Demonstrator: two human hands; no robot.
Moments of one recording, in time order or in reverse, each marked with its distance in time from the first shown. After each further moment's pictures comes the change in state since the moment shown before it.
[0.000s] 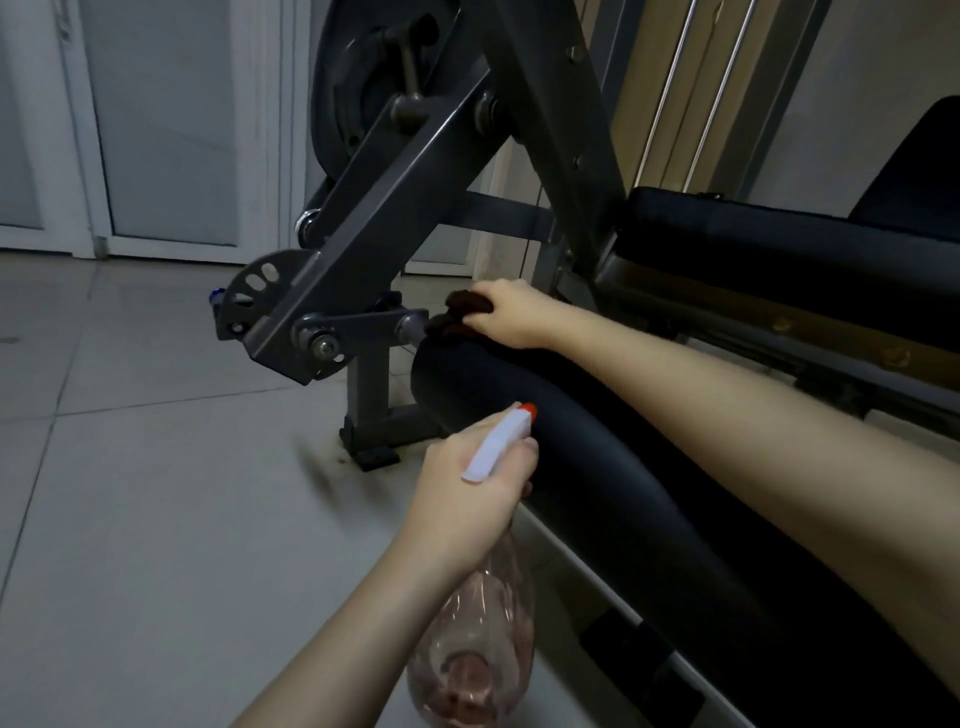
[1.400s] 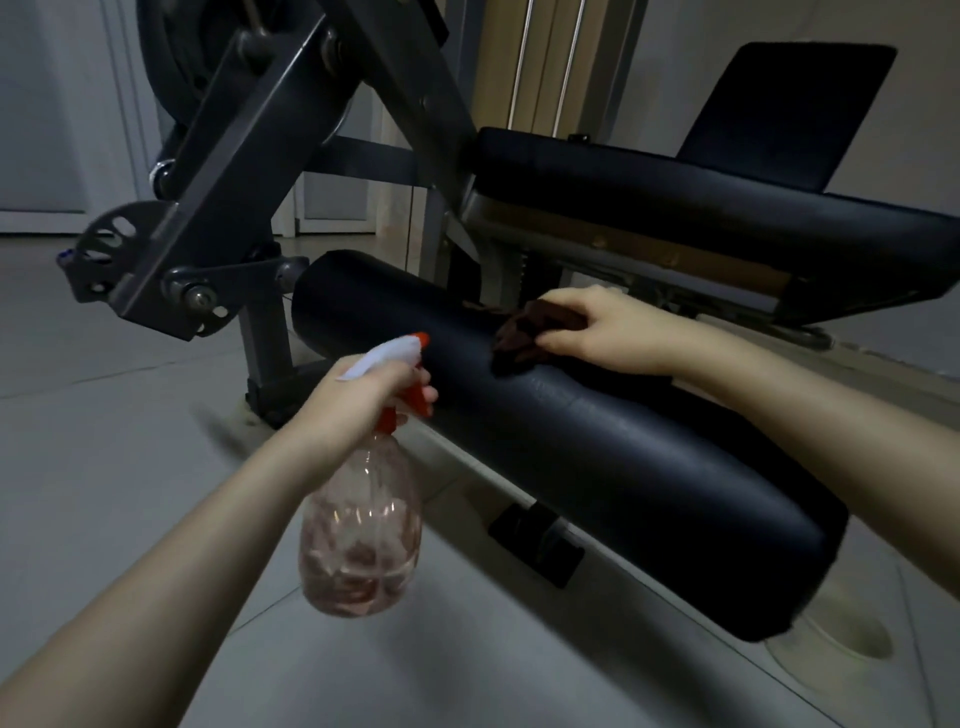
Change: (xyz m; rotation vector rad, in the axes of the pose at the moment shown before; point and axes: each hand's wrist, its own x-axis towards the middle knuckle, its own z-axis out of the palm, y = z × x) left_hand -0.025 0.037 0.001 -0.159 -0.229 -0.357; right_hand -0.239 0.054 -0.056 0.107 0.010 0.170
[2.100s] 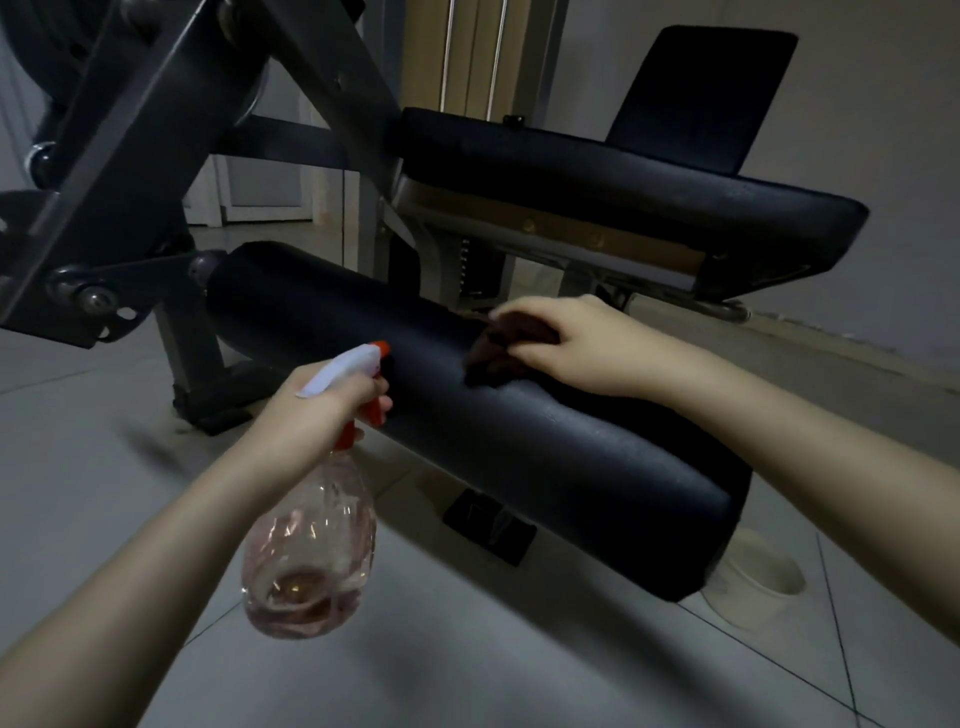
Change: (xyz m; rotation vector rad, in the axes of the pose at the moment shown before) left_hand 0.044 -0.050 0.001 -0.005 -0.100 -0.154; right_hand -0.050 0.000 -0.002 -0.138 0.097 0.035
